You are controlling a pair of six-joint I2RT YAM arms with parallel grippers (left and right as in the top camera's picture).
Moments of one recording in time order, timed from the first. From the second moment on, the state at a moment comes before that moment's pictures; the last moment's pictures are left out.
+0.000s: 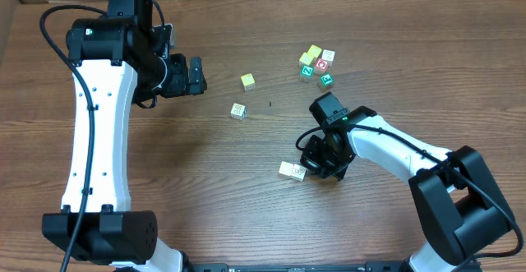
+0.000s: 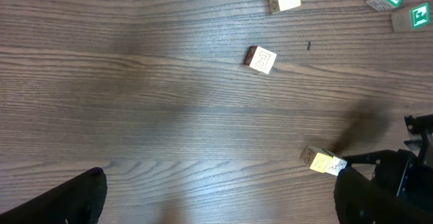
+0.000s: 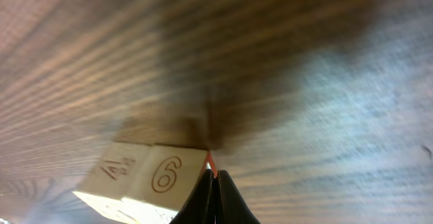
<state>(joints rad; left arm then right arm) -0.01 1.74 1.92 -1.51 0.13 -0.14 0.53 1.81 1.03 -0.73 -0.40 1.01</state>
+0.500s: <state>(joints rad) -0.01 1.74 1.92 -1.51 0.13 -0.13 0.53 1.81 1.03 -0.68 -0.39 1.00</state>
